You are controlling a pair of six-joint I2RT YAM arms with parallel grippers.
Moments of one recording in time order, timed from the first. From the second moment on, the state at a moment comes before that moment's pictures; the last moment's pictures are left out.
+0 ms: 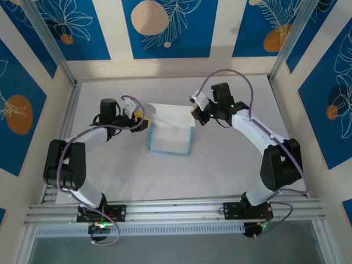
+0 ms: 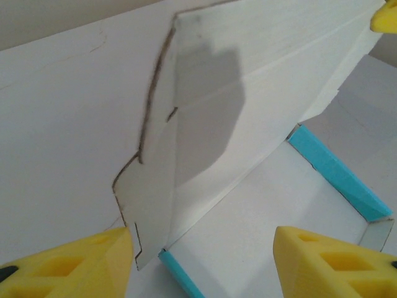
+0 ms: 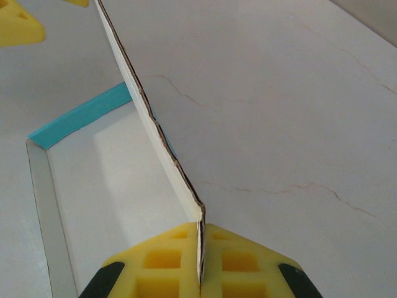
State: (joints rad) left arm -0.14 1.62 0.88 0.16 0.81 0.21; right arm 0.36 1.58 1.24 -0.46 -0.44 -0.42
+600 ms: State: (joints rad) left arm -0.14 1.72 1.00 0.14 0.72 0.23; right arm 0.36 1.58 1.24 -0.50 -0.53 -0.47
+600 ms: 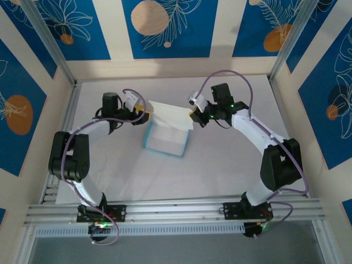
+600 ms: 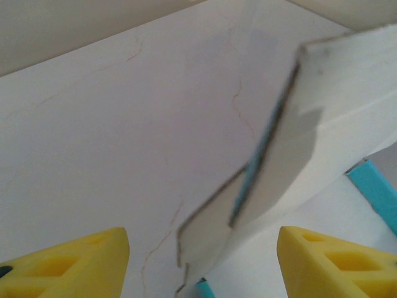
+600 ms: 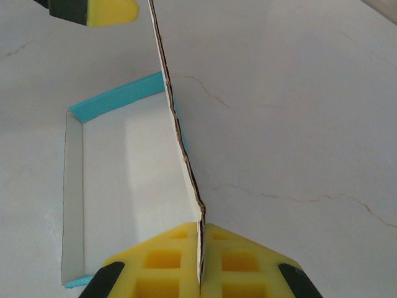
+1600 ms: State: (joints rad) left arm -0.14 1.71 0.96 0.18 0.75 0.25; right arm 0.38 1.60 1.26 -0.52 -0.52 -0.49
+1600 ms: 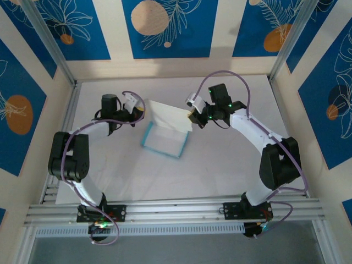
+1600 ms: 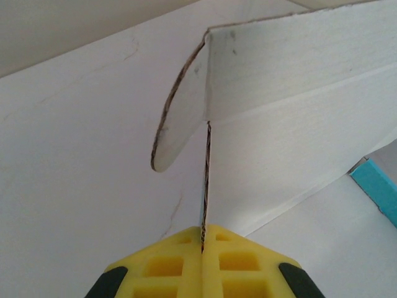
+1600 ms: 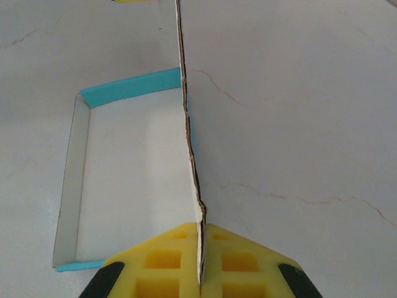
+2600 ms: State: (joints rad) left arm -0.18 1.67 0.79 0.51 0.63 -0.05; right arm 0.44 1.68 1.42 -0.61 -0.37 -0.49
